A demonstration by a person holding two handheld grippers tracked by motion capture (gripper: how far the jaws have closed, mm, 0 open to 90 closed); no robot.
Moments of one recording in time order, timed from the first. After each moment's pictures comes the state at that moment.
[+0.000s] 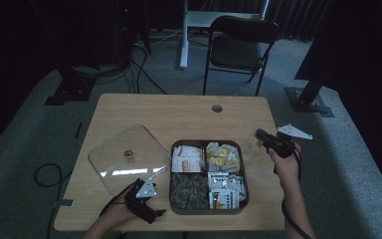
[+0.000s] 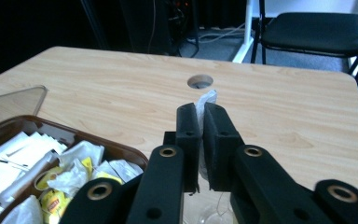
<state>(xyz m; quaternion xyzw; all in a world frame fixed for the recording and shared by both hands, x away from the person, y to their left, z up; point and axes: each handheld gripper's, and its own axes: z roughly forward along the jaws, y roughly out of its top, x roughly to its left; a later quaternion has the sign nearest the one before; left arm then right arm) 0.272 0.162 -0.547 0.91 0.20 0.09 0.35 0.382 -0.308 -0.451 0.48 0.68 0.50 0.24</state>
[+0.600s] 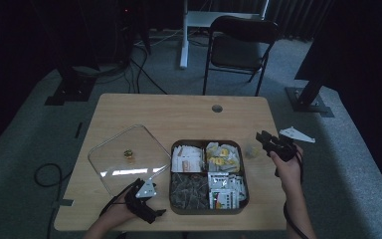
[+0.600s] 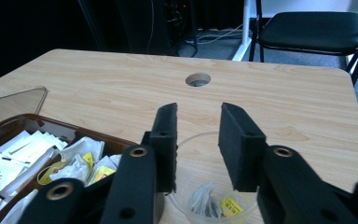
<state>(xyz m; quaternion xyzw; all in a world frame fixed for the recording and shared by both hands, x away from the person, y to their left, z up) 0.272 0.162 -0.547 0.91 0.20 0.09 0.35 0.373 -0.314 -0.453 0.49 0.67 0.50 0.24</state>
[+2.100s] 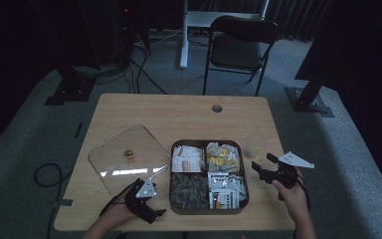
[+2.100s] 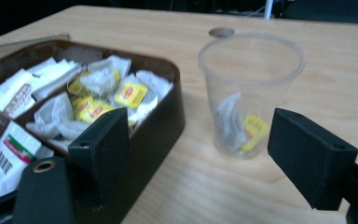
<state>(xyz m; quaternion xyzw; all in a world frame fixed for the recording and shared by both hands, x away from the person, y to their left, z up) 0.272 0.162 -0.547 0.91 0.20 0.09 0.35 0.318 -0.319 -0.505 0.45 0.71 0.49 0.22</state>
